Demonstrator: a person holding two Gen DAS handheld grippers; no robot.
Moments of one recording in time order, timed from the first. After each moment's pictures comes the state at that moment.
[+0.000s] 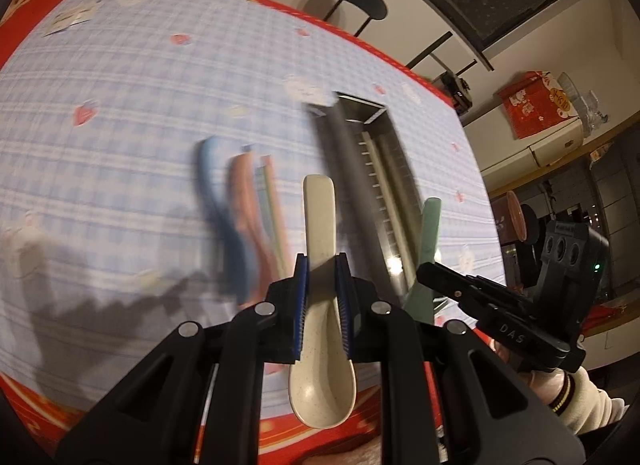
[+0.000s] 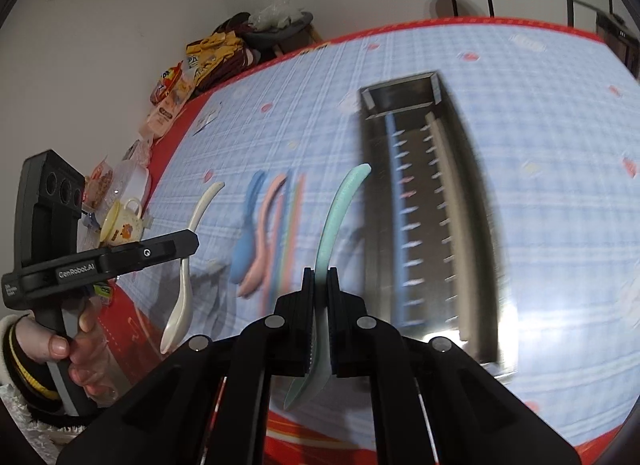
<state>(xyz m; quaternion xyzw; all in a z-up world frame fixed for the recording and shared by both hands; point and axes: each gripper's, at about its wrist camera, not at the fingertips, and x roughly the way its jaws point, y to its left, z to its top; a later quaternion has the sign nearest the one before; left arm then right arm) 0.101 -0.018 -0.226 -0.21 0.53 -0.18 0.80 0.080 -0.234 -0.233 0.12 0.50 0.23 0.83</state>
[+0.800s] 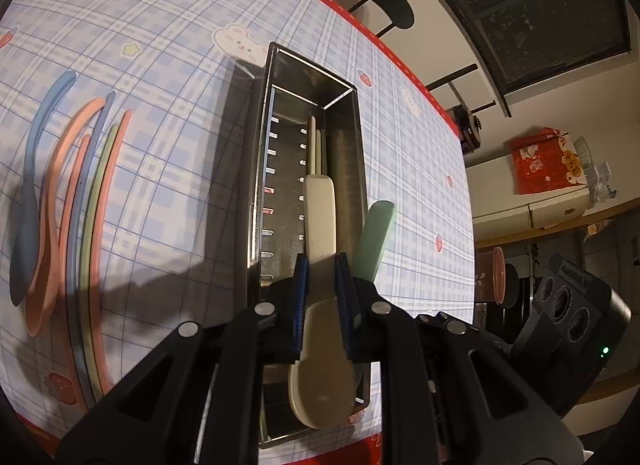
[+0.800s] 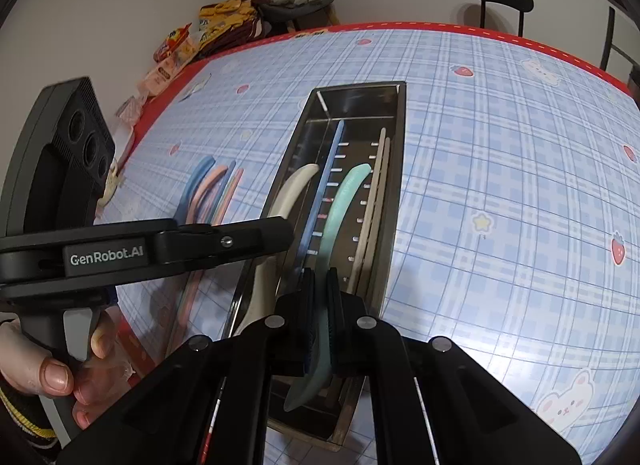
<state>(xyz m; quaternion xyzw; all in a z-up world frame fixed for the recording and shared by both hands) 0.142 -0.133 -0.268 -0.32 0.54 -0.12 0.77 0.132 -0.280 -0.257 0.02 0.52 0.28 0.81</state>
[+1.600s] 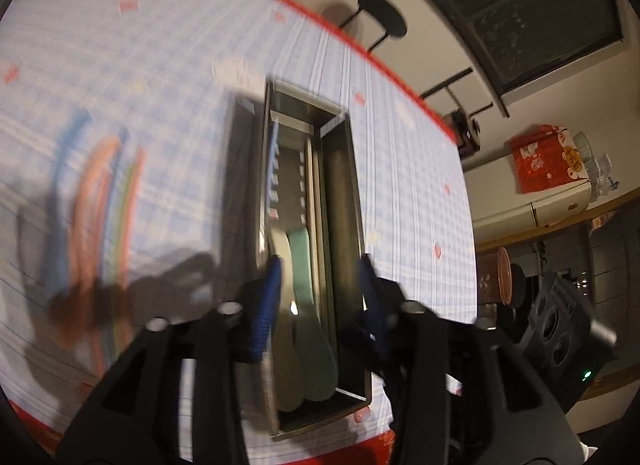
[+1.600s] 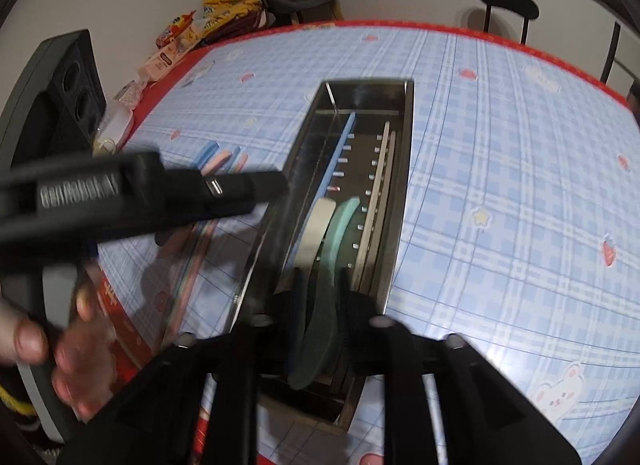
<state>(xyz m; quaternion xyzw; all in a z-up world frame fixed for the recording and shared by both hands) 0.141 -0.115 -0.238 -0.29 0.51 -0.12 0.80 0.117 -0.274 -0.244 -0.01 0.51 0.27 0.81</state>
